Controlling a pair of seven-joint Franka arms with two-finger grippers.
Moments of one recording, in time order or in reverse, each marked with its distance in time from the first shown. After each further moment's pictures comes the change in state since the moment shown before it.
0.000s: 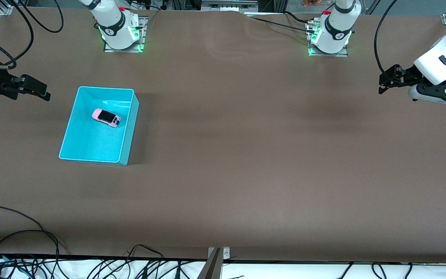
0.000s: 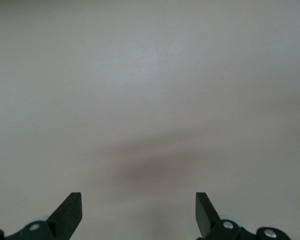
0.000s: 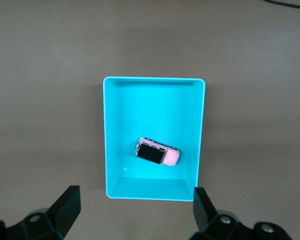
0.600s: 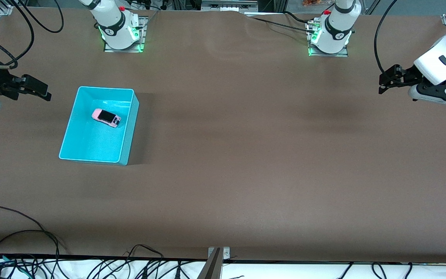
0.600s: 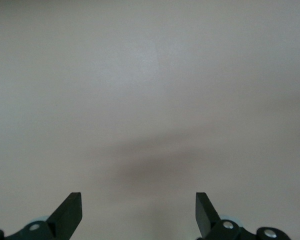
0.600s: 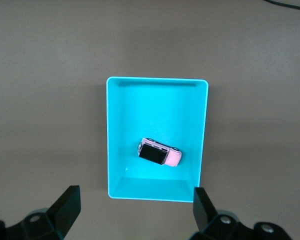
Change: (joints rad) left arm 0.000 0.000 0.000 0.000 0.000 0.000 0.000; right arm -0.001 0.001 0.002 0.000 -0.003 0.003 -0.009
